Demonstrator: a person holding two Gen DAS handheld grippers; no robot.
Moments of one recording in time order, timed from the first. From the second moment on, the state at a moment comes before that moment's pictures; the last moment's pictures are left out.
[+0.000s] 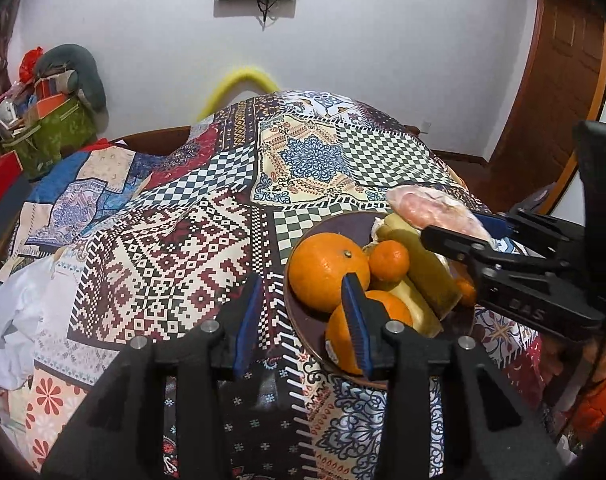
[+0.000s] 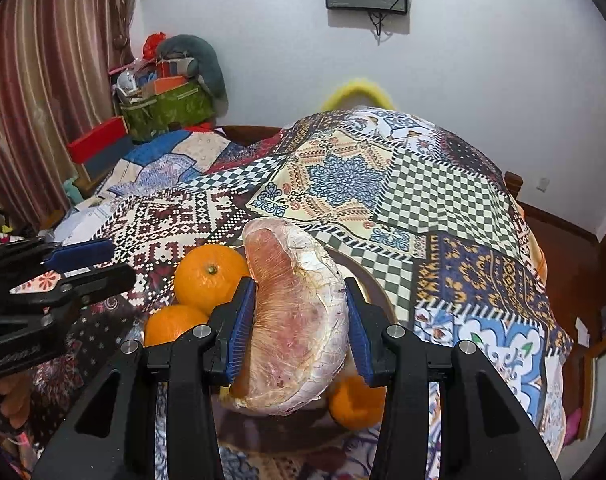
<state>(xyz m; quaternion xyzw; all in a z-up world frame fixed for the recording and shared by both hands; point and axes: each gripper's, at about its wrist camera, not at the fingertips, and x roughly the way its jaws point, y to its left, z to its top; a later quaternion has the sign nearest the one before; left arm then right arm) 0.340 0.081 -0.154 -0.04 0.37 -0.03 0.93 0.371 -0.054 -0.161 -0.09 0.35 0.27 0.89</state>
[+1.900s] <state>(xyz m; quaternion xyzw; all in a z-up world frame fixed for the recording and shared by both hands) 0.216 -0.021 -0.196 -0.03 0.45 -0.11 0.89 0.235 -0.152 -0.182 -0.06 0.36 0.26 0.89</state>
